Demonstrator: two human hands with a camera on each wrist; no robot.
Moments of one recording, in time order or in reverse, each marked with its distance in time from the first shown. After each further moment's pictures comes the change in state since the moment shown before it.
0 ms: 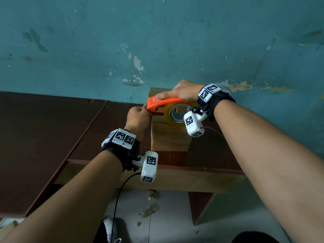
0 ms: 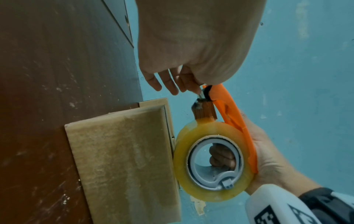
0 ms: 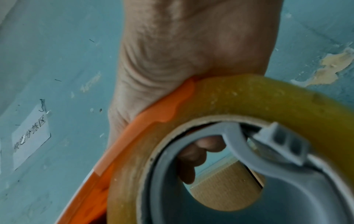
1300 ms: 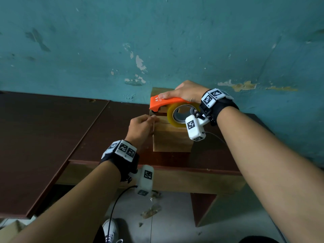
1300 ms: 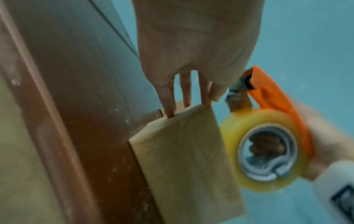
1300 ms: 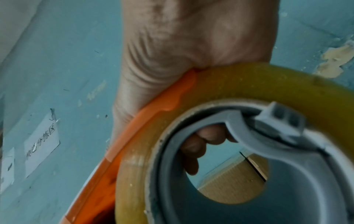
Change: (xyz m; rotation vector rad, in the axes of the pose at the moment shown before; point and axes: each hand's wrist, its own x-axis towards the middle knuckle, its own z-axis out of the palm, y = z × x) left_hand 0.005 -0.048 -0.004 -0.060 -0.145 0.038; right_hand -0.007 0.003 0.007 0.089 0.054 0.006
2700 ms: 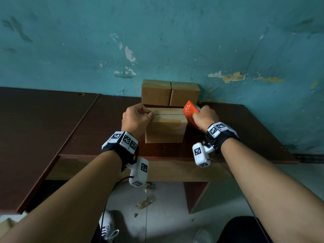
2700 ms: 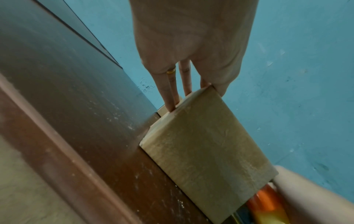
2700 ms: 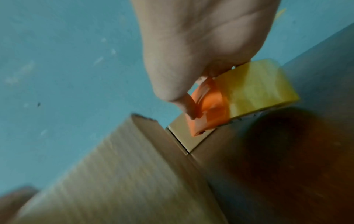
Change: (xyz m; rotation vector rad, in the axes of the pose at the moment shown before) left_hand 0.001 0.001 0.008 0.392 0.129 0.258; right_hand -0.057 0.112 0.063 -0.027 0.407 0.519
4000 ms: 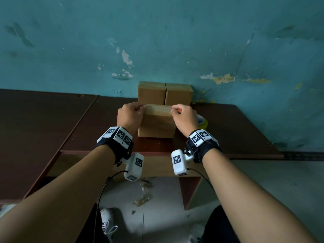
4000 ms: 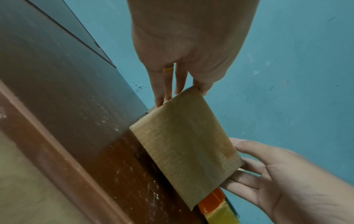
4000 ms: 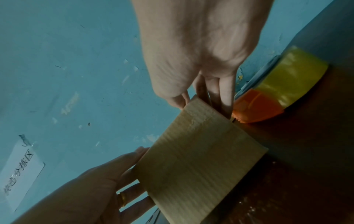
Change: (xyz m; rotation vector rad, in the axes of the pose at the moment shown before) left_hand -0.014 0.023 -0.014 0.100 0.036 0.034; right_hand -0.067 -0.022 0.008 0.350 0.090 -0.357
